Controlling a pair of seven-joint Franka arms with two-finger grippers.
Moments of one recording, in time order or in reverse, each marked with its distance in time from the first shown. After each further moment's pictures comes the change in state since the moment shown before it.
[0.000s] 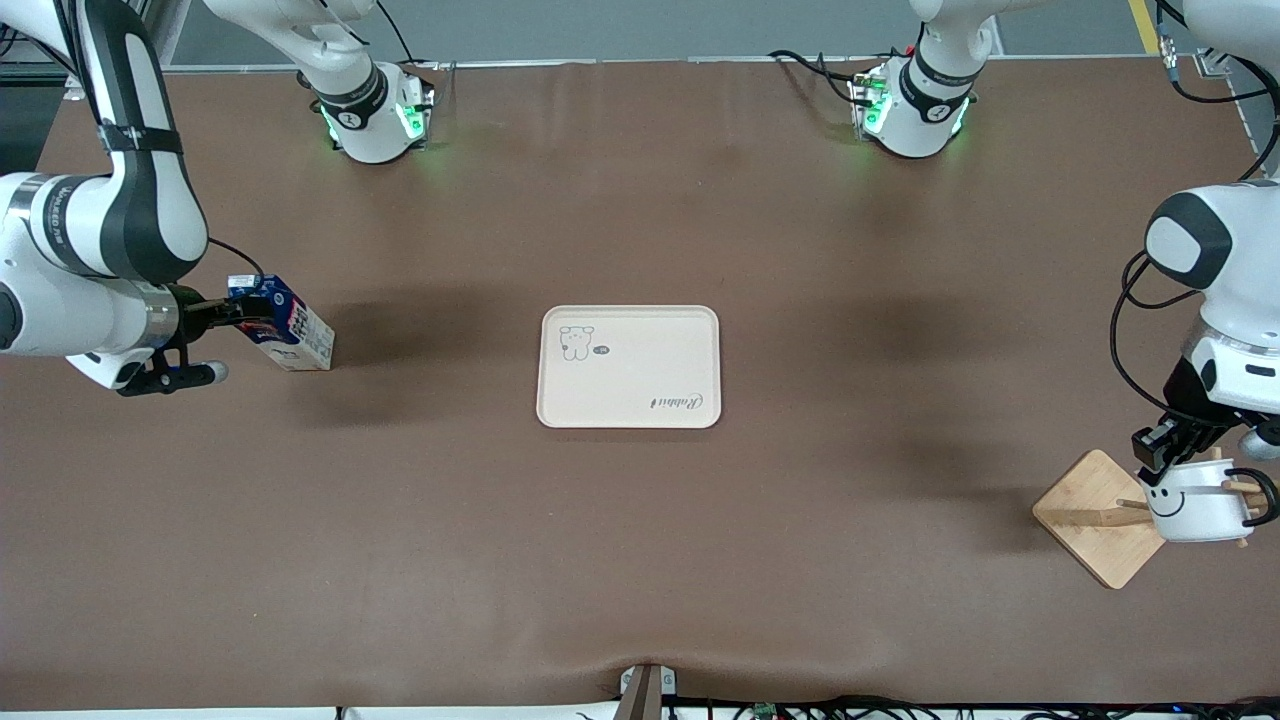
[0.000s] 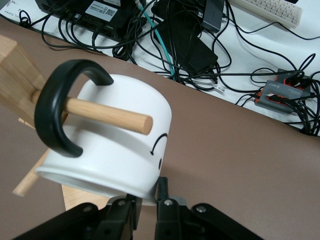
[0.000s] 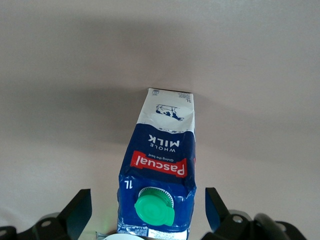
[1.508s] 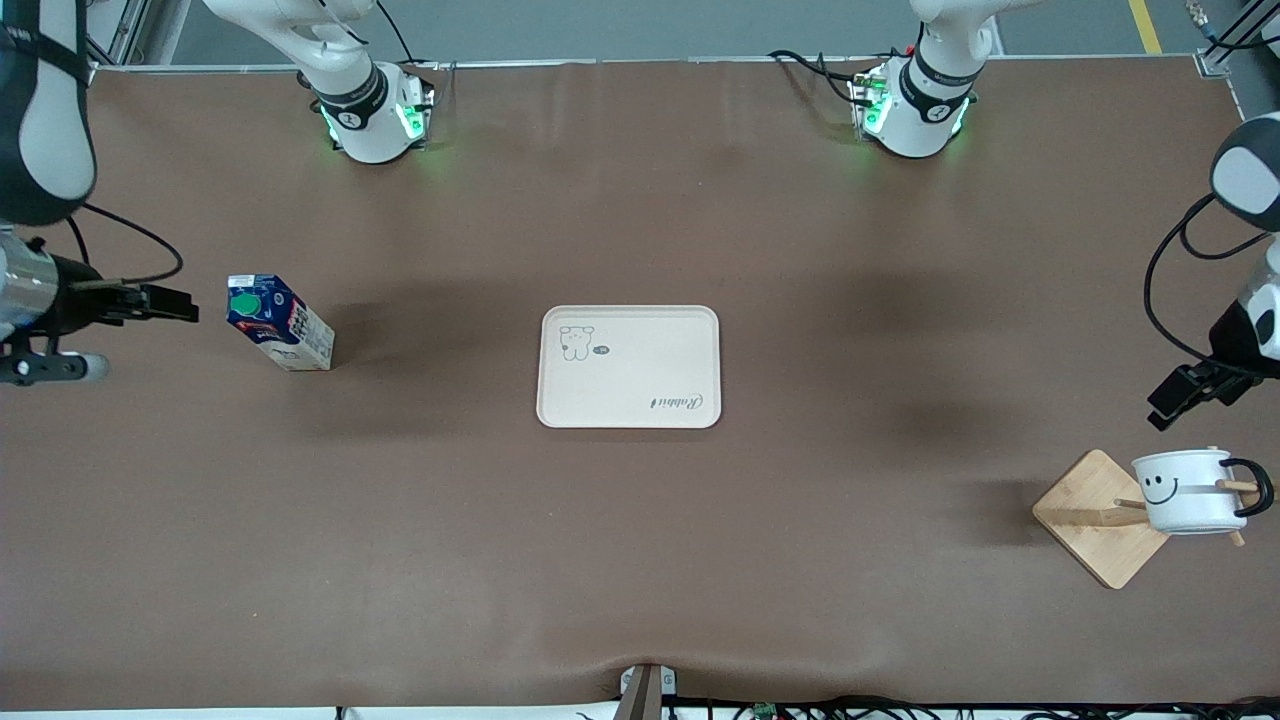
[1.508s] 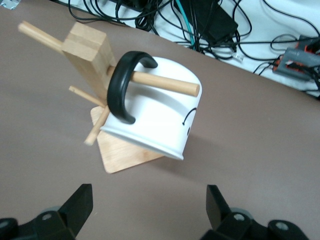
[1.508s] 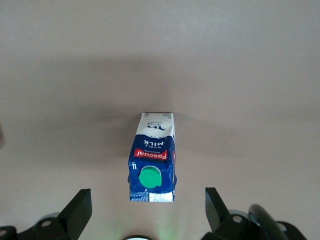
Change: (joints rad) left arm 0.018 -0.127 0.009 0.000 0.000 -0.276 0.016; right arm -0.001 -0.001 -0.016 0.281 0.002 -0.159 0.105
